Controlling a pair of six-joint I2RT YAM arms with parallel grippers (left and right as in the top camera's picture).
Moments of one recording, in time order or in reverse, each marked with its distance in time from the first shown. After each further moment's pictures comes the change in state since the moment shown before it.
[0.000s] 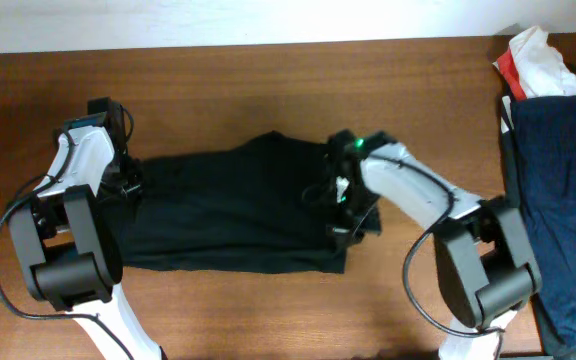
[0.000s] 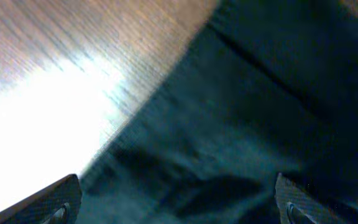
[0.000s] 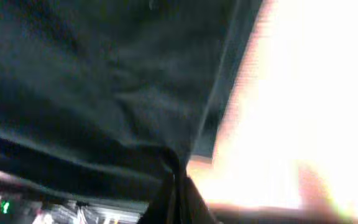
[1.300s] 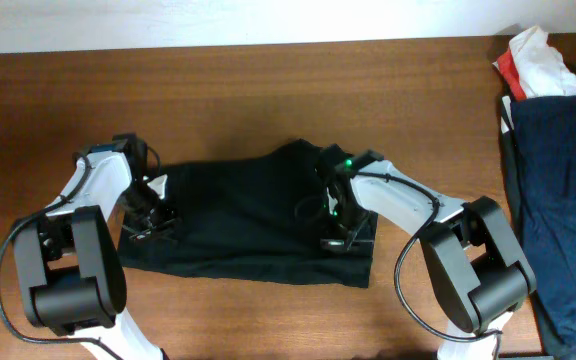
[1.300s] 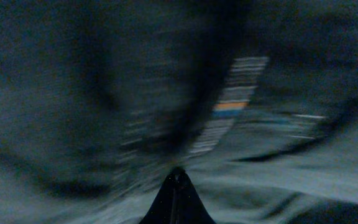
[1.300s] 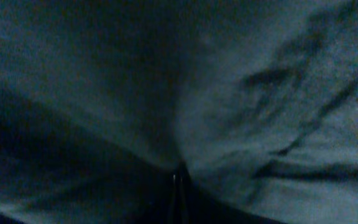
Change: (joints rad) left arm -0.056 -0.148 -0.272 -0.117 0.514 0.286; right arm 0.068 0.002 -0.176 0.266 0.073 -0.027
